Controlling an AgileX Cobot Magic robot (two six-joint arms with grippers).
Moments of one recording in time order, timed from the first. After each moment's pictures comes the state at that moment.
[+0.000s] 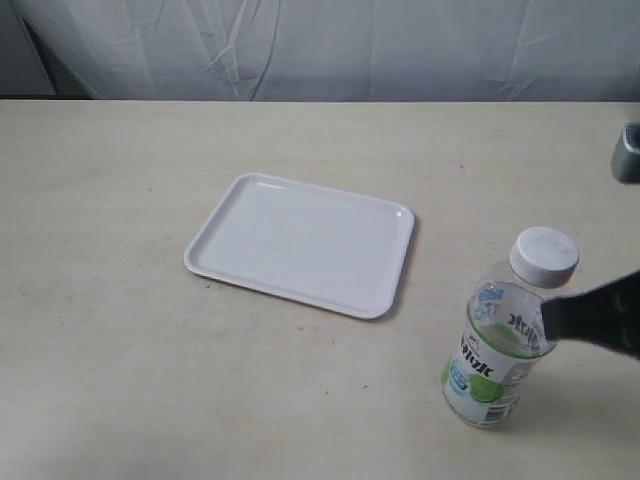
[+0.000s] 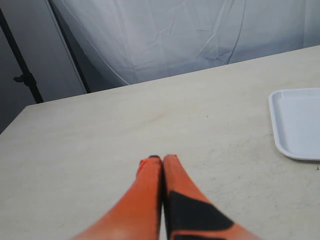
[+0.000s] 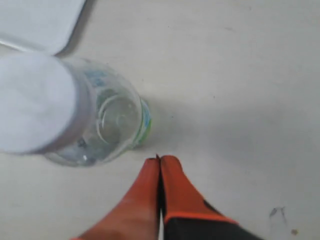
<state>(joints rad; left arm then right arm) -0.04 0.00 0.00 0.05 0.25 0.12 0.93 0.91 -0.73 -0.30 1.14 0.79</state>
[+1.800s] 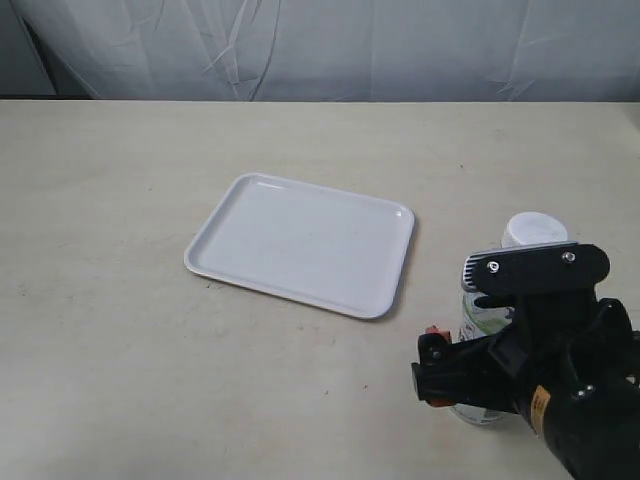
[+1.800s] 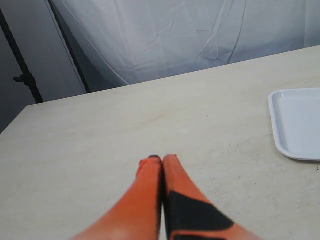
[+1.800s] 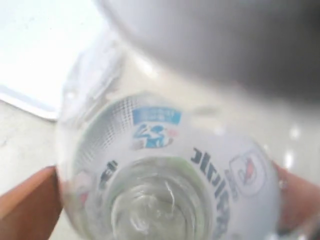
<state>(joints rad) -0.04 0.00 0.00 0.05 0.25 0.12 1.38 1.31 -0.37 -1.24 0.84 2.01</state>
